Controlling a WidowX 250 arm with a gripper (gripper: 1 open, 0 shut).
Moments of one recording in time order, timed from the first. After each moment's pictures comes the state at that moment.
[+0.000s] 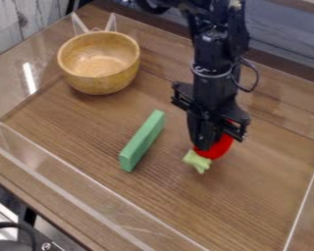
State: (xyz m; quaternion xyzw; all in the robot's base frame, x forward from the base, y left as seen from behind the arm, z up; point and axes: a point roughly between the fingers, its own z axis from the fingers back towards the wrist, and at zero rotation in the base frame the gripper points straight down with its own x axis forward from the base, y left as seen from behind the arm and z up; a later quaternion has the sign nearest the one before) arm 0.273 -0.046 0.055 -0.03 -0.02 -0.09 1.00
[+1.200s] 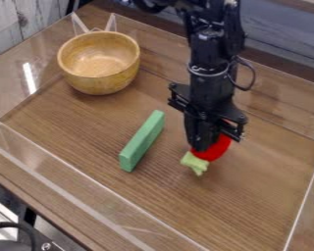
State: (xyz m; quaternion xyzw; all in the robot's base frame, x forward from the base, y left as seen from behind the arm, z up) arm 0.269 -0.043 0.055 -0.04 0.00 -0.08 1.00
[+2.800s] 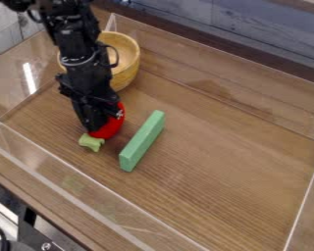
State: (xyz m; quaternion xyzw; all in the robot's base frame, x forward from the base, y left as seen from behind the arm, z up) arm 0.230 0.110 0.036 -0.02 -0.03 0.01 1.00
